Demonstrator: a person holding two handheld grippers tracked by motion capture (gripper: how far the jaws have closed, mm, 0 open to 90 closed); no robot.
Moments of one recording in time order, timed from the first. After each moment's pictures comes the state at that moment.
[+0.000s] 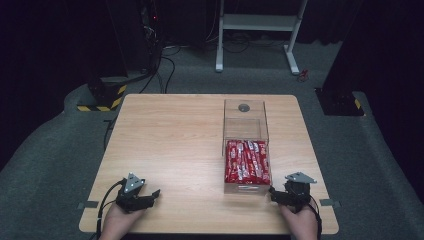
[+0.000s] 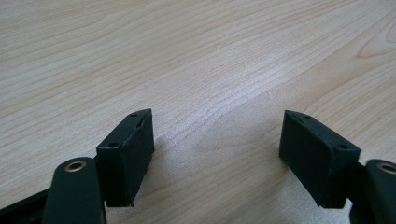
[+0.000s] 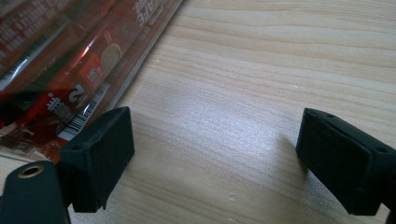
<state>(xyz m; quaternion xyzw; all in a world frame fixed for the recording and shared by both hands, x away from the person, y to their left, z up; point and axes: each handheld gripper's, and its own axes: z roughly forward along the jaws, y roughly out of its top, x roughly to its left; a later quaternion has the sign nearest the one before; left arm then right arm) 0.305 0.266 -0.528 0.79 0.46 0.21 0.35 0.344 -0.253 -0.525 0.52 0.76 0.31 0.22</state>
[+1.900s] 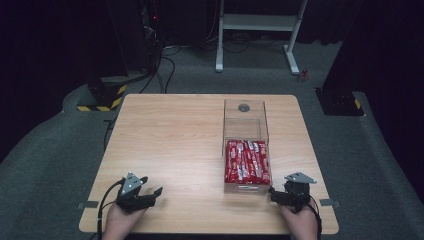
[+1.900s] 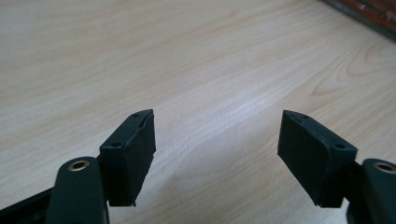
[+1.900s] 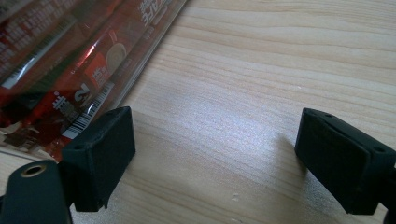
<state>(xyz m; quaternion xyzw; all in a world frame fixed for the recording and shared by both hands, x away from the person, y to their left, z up) 0.296 0.260 -0.510 0.76 0.44 0.23 0.42 0.343 -0.252 -0.524 0.52 0.76 0.31 0.22</state>
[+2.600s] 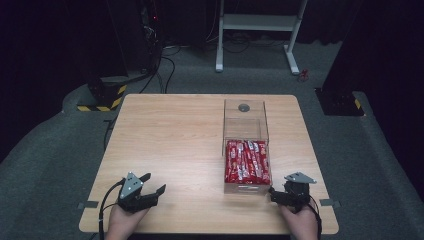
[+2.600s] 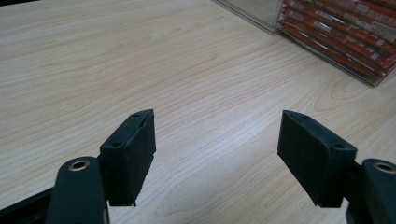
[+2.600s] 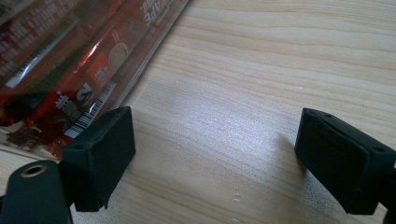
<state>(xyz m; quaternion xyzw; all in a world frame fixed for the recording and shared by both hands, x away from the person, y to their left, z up) 0.291 0.246 -0.496 0.75 0.42 0.24 0.45 0.343 -0.252 -0.524 0.52 0.77 0.31 0.22</state>
